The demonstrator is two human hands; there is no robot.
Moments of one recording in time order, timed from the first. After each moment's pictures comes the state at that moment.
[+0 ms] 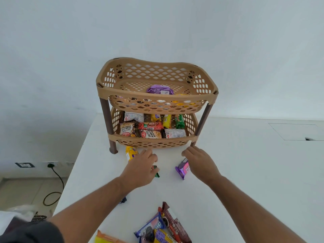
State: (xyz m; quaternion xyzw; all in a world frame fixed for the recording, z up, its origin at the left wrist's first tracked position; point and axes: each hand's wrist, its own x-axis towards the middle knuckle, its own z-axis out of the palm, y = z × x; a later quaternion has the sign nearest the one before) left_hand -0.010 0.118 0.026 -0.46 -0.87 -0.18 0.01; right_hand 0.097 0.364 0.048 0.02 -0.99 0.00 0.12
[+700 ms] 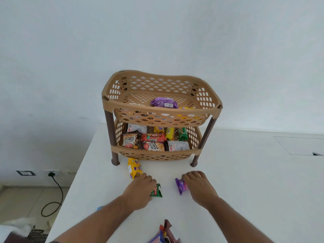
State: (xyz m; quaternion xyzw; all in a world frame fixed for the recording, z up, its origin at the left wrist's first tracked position) left_hand -0.011 0.113 -0.005 -0.48 -0.88 0.03 -0.07; right_hand 0.099 0.371 -0.014 0.00 -1.00 -0.07 -0.03
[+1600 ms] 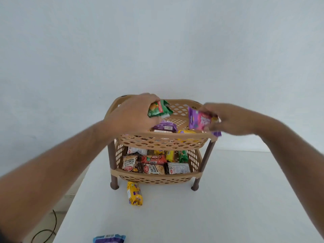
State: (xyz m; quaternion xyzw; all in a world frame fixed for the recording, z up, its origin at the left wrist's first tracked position) left_hand -0.104 0.125 0.317 -0.44 -0.86 -0.23 0.14; right_hand 0.036 0.394 0.358 0.05 -0.99 0.14 -0.01
